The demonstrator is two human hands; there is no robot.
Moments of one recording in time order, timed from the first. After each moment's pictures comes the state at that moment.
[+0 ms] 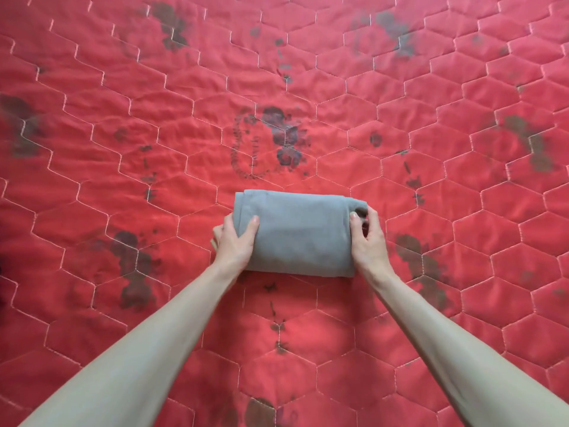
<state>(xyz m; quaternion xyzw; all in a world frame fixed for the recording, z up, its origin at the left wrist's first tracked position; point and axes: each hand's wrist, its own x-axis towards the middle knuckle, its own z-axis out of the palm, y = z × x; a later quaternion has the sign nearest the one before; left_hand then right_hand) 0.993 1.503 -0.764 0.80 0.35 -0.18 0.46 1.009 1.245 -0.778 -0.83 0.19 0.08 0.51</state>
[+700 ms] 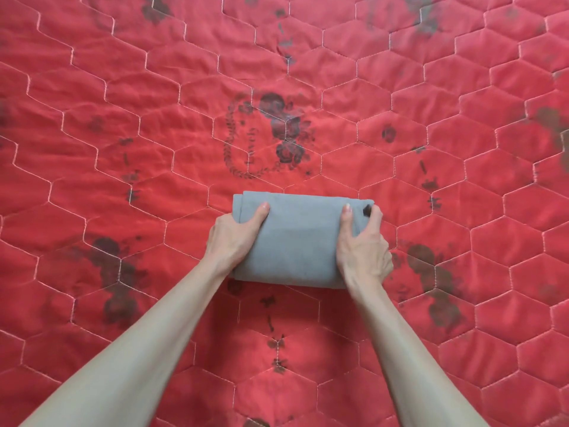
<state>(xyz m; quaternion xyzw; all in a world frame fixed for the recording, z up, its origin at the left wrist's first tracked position) 1.037 1.509 -0.763 0.80 0.34 -0.24 0.43 1.029 1.294 -0.755 -0.89 0.34 0.14 0.27</state>
